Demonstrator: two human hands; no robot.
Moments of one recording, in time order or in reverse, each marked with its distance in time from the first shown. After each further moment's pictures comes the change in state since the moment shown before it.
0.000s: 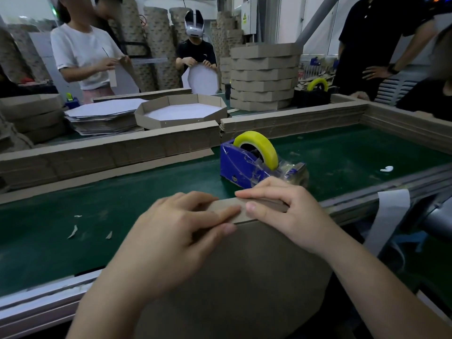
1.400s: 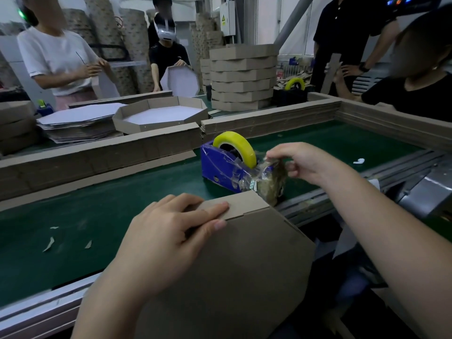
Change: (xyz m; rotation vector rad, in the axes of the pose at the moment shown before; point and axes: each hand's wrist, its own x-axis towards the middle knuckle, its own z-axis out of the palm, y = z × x) left_hand 0.008 0.010 0.017 -0.006 0.023 -0.022; right_hand 0.068 0.056 -0.089 0.161 0.144 0.575
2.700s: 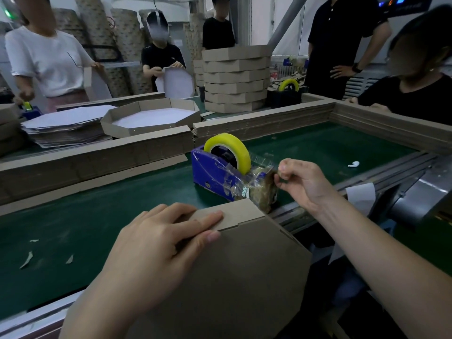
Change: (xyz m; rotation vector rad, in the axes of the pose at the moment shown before) left_hand 0.010 0.000 0.005 0.048 0.013 0.042; right_hand 0.002 0.052 0.005 0.766 0.036 -0.301
